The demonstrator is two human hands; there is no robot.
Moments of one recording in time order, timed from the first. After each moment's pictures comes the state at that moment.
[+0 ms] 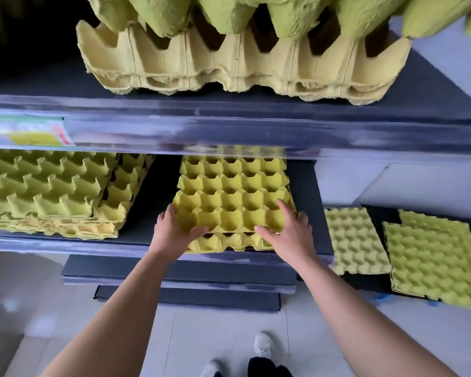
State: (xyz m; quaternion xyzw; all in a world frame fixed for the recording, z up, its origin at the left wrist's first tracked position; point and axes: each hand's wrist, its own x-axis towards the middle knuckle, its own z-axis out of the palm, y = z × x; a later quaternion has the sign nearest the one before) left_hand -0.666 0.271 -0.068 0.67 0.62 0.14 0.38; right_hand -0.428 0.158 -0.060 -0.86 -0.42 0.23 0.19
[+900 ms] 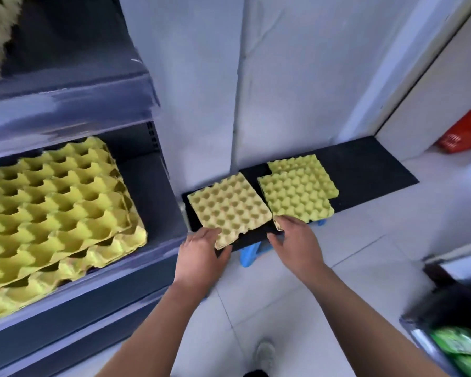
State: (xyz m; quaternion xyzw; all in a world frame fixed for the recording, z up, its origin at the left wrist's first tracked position) left_hand -0.400 0.049 -0.074 0.91 0.29 0.09 0.27; right_hand -0.256 -0.102 -0.056 -0.92 -0.32 0.07 0.22
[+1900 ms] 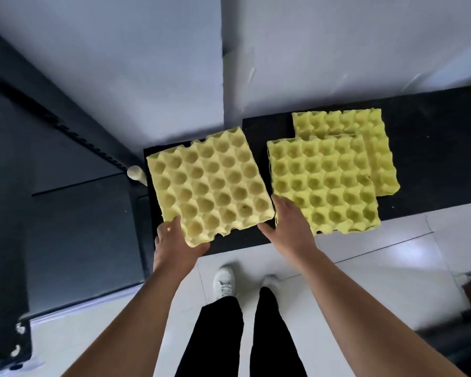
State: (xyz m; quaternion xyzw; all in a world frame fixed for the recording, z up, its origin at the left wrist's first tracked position) left_hand -0.190 0.111 -0.322 0.71 0.58 -0.14 0.37; right_hand 0.004 -0.021 -0.303 -0.89 -0.33 0.30 0.12
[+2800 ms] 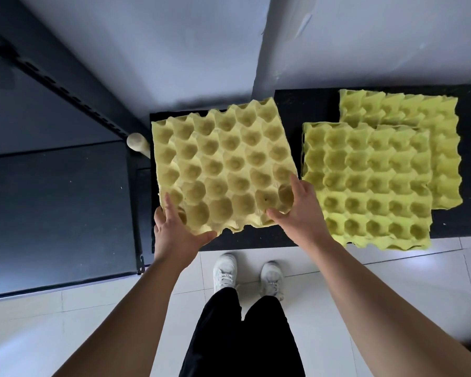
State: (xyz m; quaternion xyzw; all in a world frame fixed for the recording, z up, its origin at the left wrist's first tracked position) left_hand -0.193 0.127 -0.400 0.63 0.65 -0.08 0.42; right_hand 0.029 0.015 -0.397 -0.86 -0.32 0.33 0.21
